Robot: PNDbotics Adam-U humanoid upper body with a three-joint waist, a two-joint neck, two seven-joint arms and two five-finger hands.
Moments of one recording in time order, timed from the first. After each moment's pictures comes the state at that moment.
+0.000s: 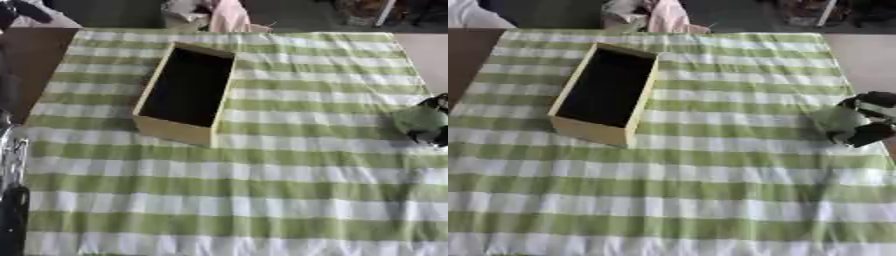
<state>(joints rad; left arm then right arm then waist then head) -0.37 0.24 0.06 -1.98 0.07 -0.32 0.03 -0.60 -0.81 0.25 -1.01 0.68 -0.18 0.45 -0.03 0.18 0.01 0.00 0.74</state>
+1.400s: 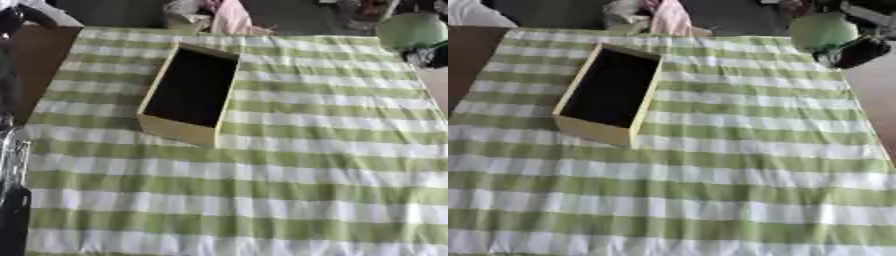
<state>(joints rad) -0.36 0.23 0.06 -1.98 0.07 -0.31 0.02 -0.94 -0.73 0.26 -1.25 0.64 -0.17 0.50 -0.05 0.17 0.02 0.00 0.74</state>
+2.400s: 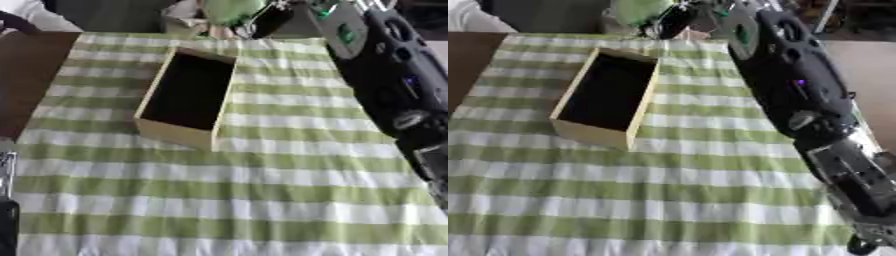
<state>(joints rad) -0.38 0.21 0.05 -1.98 0.08 -0.31 0.02 -1.20 -0.21 0.26 -1.03 0.94 -0.28 0.48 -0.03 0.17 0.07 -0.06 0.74</state>
